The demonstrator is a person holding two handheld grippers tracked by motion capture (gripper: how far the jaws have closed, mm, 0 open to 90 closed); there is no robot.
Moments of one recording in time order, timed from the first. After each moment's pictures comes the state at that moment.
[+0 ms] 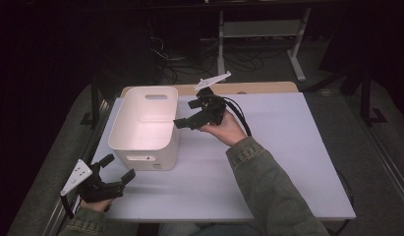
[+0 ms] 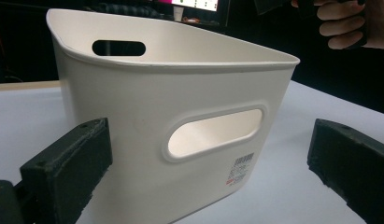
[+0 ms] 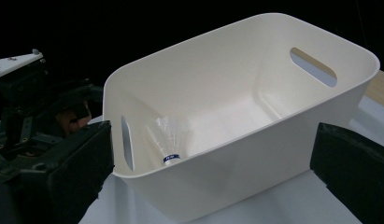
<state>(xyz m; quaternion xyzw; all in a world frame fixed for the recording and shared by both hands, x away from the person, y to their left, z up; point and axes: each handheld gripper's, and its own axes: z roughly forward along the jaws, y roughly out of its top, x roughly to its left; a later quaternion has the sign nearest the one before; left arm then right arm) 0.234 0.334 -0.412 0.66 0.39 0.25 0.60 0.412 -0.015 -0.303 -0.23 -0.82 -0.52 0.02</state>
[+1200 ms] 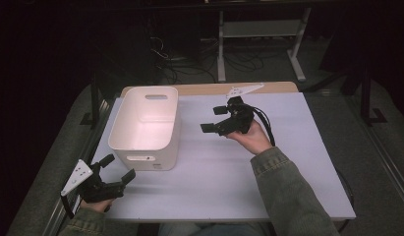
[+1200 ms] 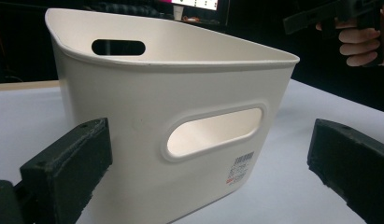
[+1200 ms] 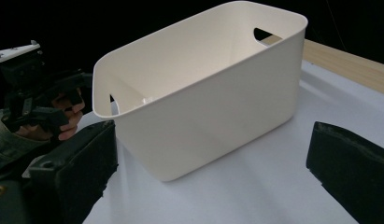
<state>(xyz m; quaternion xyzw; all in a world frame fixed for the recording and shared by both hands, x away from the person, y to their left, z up) 0.234 0.333 -0.412 0.66 0.39 0.25 0.59 0.400 -0.087 -0.330 -0.26 -0.80 -0.55 0.01</state>
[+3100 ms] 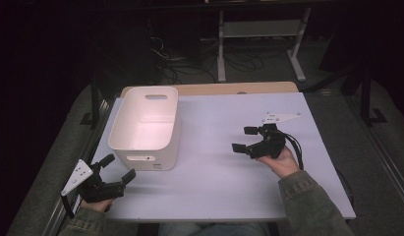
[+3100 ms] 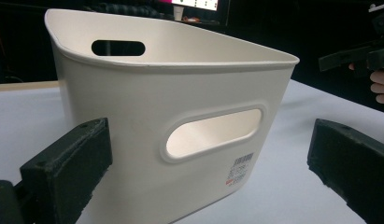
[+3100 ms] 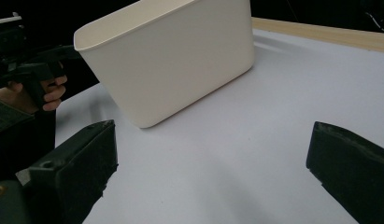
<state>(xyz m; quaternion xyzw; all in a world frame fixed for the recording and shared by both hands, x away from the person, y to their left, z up) 0.233 0.332 -0.411 0.66 0.39 0.25 0.59 0.353 -0.167 -0.385 -0.31 -0.76 -0.56 -0.01</state>
